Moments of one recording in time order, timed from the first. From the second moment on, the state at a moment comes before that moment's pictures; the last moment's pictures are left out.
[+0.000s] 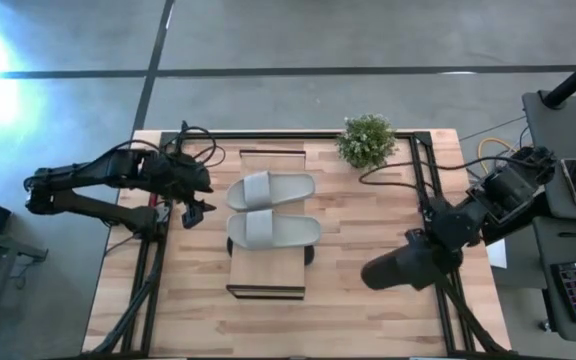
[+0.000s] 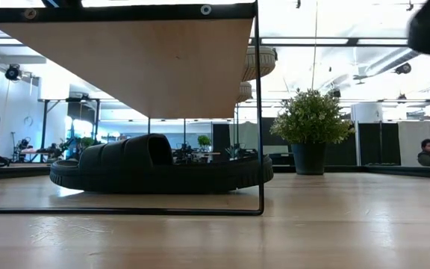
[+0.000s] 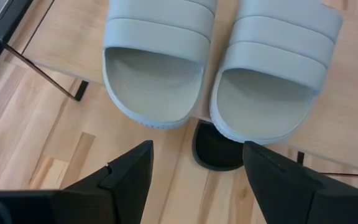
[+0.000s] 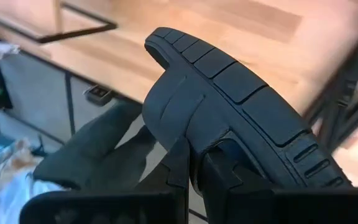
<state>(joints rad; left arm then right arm) 0.08 0.93 1.16 -1.14 -0.04 -0.23 0.60 1.17 1.59 -1.52 -0.07 1.89</state>
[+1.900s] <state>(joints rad) 0.08 0.94 1.17 -1.14 -0.04 -0.26 0.34 1.14 1.29 -1.57 0.20 1.76</state>
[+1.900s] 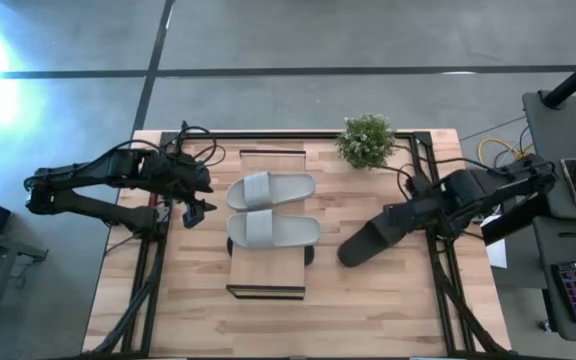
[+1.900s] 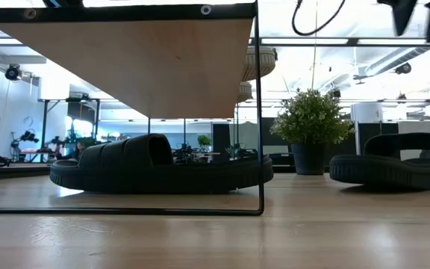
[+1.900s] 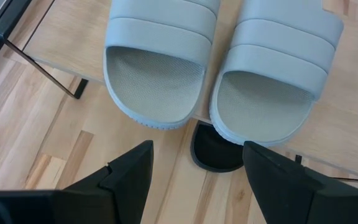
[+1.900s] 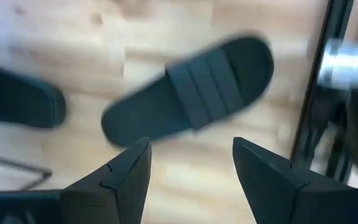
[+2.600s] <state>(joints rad) 0.08 0.96 1.16 -1.14 -0.29 -0.09 0.62 1.40 1.17 -1.53 0.16 2.28</state>
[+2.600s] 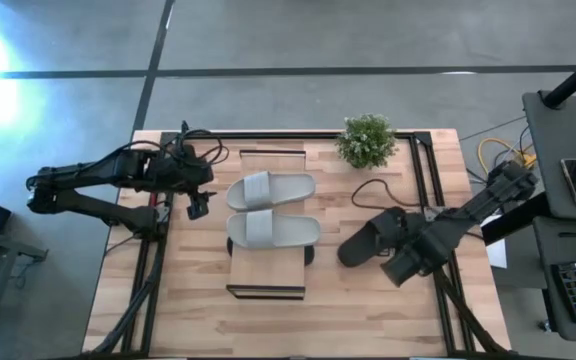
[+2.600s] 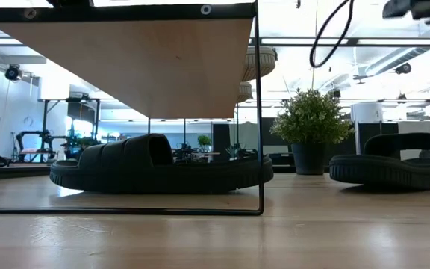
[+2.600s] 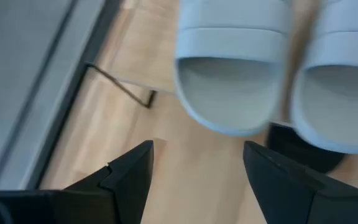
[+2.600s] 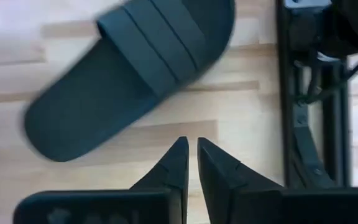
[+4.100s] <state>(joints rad) 0.15 0.17 0.66 -0.64 0.00 -0.44 0.63 1.08 0.86 -1.03 0.40 2.16</state>
